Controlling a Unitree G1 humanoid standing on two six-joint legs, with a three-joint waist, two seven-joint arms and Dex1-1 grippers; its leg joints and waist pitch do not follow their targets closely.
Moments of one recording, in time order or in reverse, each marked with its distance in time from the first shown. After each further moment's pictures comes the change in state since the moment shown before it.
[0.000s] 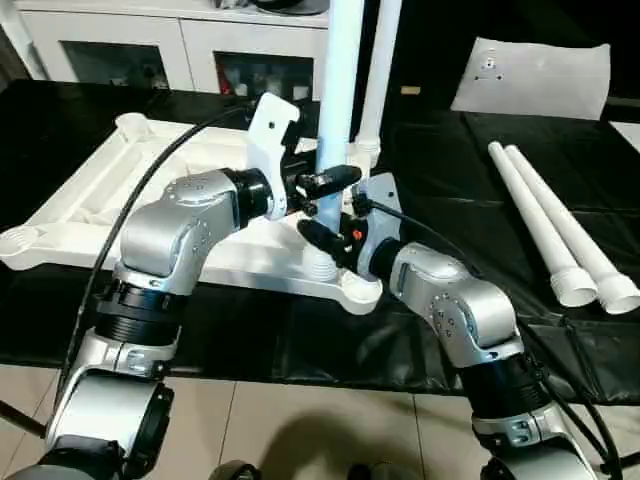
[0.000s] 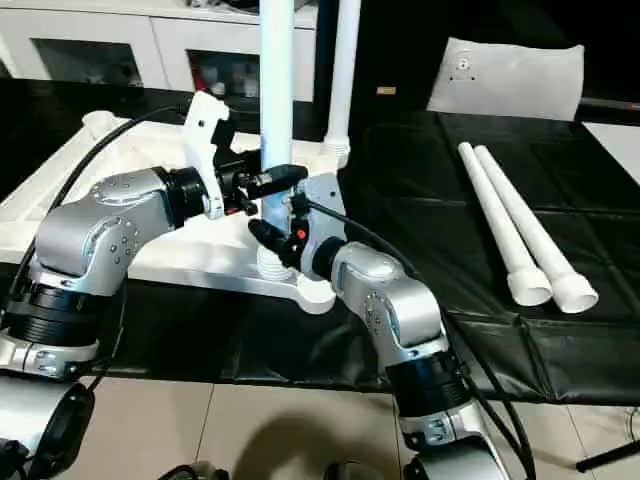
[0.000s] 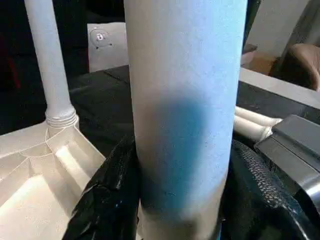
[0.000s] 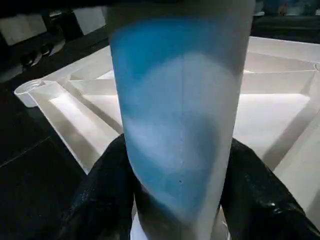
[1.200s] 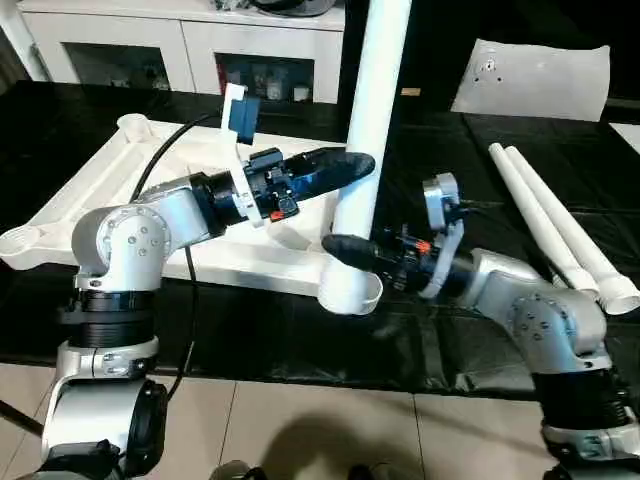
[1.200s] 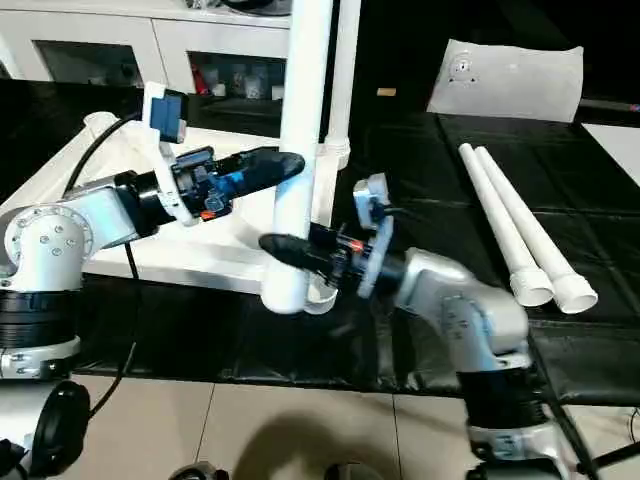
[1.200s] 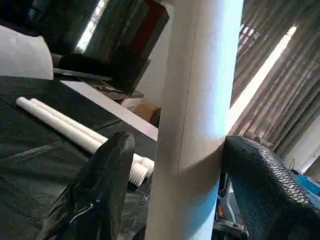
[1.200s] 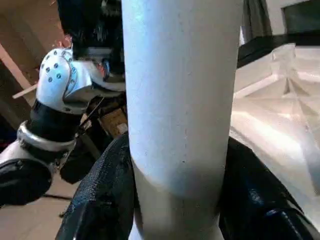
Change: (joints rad) left arm 0.034 0.005 0.222 -0.043 -0.424 0.269 -0.228; right arm 0.087 -0.248 -0.128 -0.129 0.373 0.130 0.568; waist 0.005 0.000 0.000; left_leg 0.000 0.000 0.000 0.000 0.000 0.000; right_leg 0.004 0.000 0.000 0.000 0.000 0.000
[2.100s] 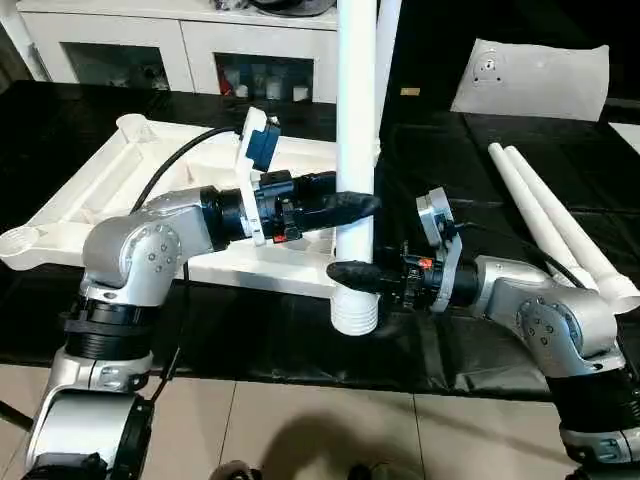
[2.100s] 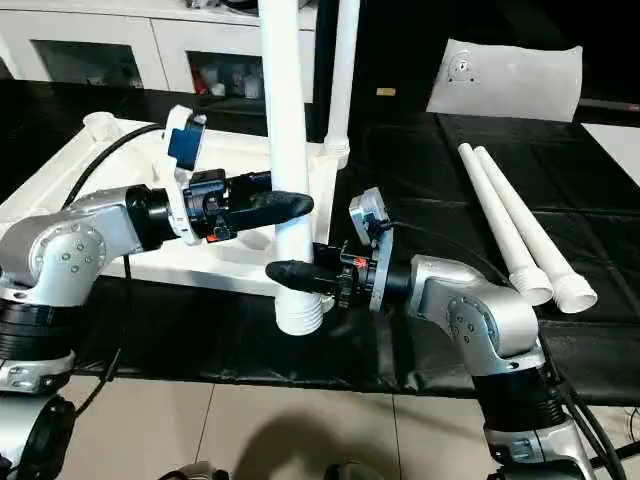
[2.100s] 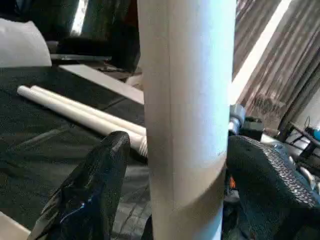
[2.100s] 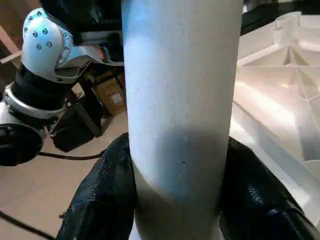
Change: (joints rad) left arm 0.047 0.036 -0.119 -0.029 0.088 -0.116 -0.097; right arm 0.002 -0.070 0.068 -0.006 -0.075 -0.023 0.041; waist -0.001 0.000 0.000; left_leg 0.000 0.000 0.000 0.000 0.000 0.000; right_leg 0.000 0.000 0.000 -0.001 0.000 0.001
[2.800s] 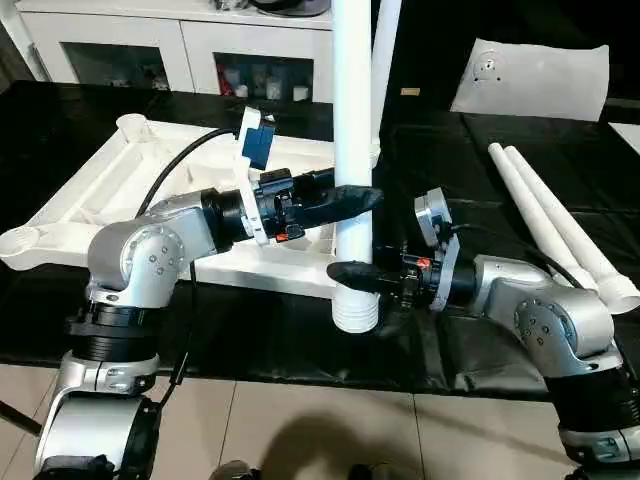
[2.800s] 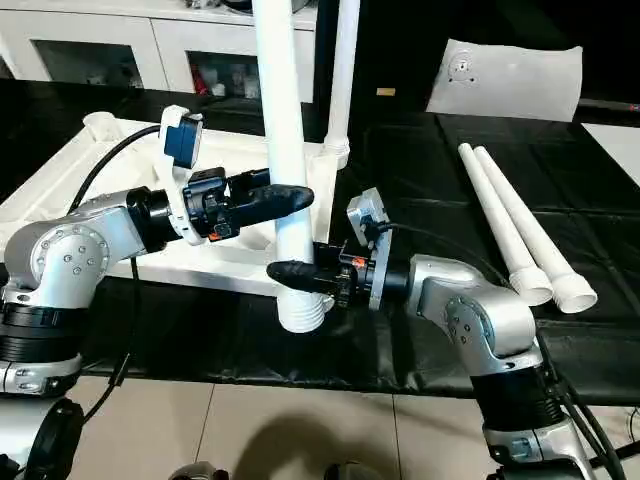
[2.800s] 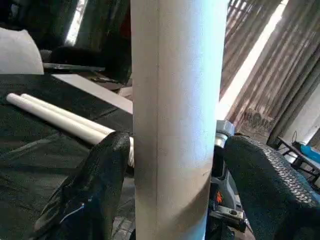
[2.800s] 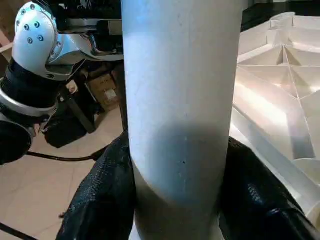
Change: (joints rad) left arm 0.009 -0.023 0.021 0.012 -0.019 0.000 0.001; right arm -0.003 0.000 0.014 0.011 -0.028 -0.022 0.002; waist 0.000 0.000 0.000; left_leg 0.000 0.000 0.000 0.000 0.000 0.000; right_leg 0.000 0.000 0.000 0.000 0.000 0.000
